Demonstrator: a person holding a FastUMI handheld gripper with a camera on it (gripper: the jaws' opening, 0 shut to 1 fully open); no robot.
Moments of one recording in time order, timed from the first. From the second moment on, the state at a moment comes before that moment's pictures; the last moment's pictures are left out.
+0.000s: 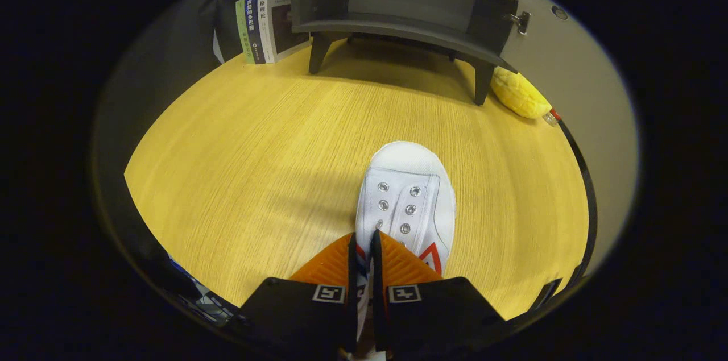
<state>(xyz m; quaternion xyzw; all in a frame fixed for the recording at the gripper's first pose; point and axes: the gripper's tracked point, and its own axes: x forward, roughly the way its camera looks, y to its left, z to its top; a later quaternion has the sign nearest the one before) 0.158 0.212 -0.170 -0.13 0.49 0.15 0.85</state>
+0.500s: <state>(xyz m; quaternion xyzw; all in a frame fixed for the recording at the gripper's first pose) 0.162 0.218 -0.138 0.00 0.45 0.16 0.88</state>
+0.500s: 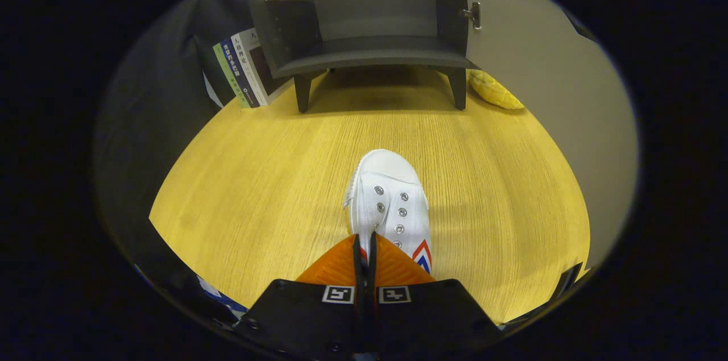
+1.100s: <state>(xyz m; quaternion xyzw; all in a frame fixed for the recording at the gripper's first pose) 0.183 0.221 -0.058 0.06 0.34 0.19 0.92</state>
